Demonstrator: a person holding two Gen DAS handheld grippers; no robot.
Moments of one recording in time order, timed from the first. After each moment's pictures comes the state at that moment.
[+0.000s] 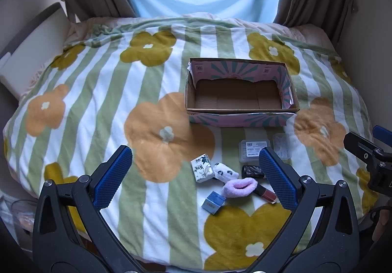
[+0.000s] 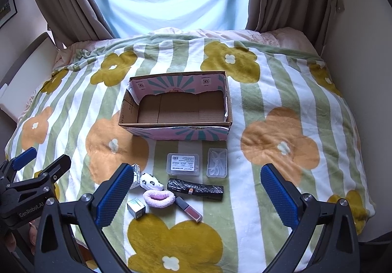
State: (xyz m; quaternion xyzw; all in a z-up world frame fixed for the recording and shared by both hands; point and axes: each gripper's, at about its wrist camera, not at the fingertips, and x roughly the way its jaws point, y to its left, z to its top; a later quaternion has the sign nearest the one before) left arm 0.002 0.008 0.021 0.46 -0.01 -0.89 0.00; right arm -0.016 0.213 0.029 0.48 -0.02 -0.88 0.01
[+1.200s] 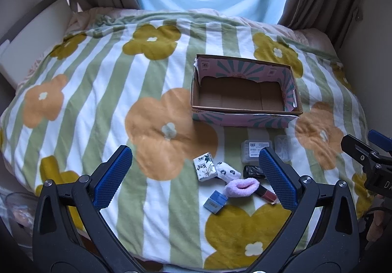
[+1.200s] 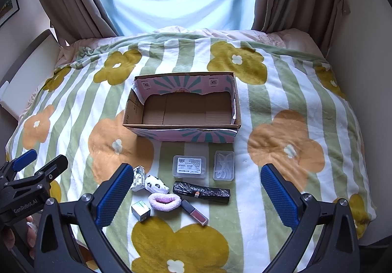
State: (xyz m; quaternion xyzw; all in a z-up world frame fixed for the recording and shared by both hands) left arm -0.005 -0.015 0.014 0.47 0.02 -0.88 0.01; right arm -0.025 0.199 0.026 0.48 -0.02 -0.88 0.01
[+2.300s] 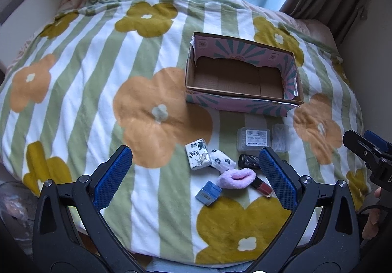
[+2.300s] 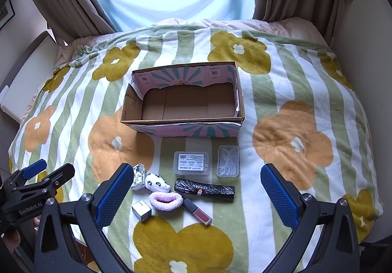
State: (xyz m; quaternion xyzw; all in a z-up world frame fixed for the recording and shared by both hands) left arm -0.020 -0.022 -0.024 0.52 0.06 -0.85 -0.01; right arm -0.039 0.213 0.001 0.51 -0.04 -0.86 0.02
